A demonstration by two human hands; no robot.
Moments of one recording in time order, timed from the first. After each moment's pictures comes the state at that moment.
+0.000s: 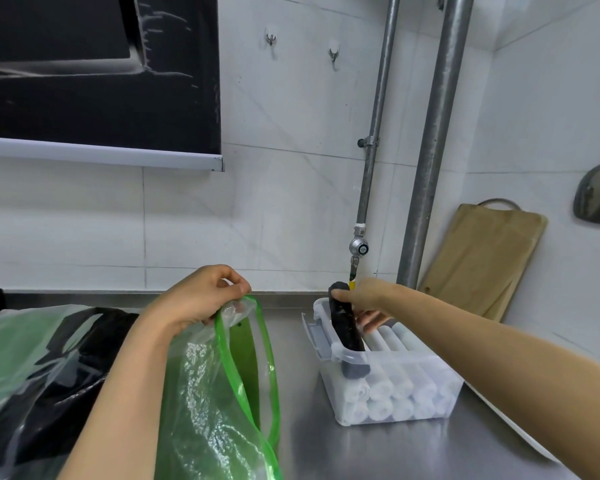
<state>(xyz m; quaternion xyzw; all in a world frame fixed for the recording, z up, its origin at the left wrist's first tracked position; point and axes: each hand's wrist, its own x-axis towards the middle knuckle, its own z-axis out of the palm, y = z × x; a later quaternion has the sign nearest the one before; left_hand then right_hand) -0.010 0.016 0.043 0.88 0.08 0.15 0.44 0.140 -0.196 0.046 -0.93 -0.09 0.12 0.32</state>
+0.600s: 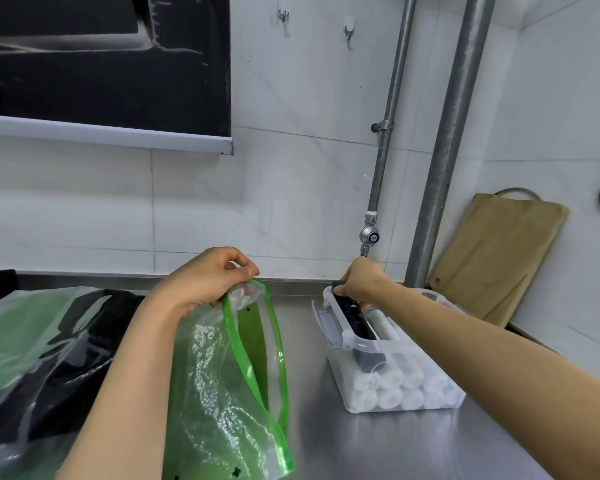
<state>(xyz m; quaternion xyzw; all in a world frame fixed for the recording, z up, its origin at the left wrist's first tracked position) -0.012 0.018 0.045 0.87 0.08 0.15 0.45 0.153 -0.166 0.033 -0.97 -0.16 -0.01 0.18</state>
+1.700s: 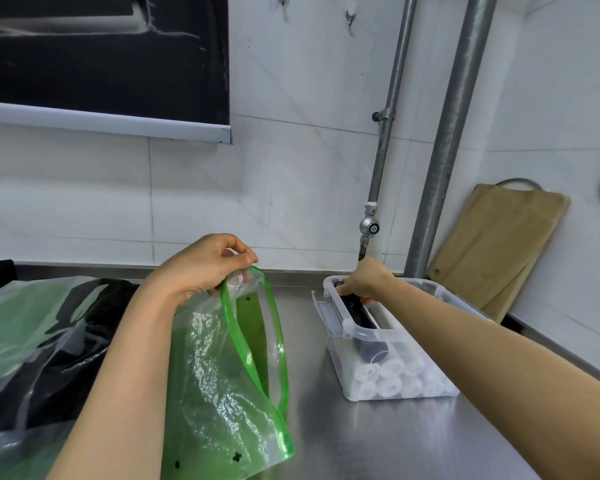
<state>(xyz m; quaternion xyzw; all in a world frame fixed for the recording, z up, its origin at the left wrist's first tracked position) -0.016 0.018 0.047 0.88 0.08 0.16 0.45 0.164 -0.172 0.019 -0.97 -0.10 0.02 0.21</state>
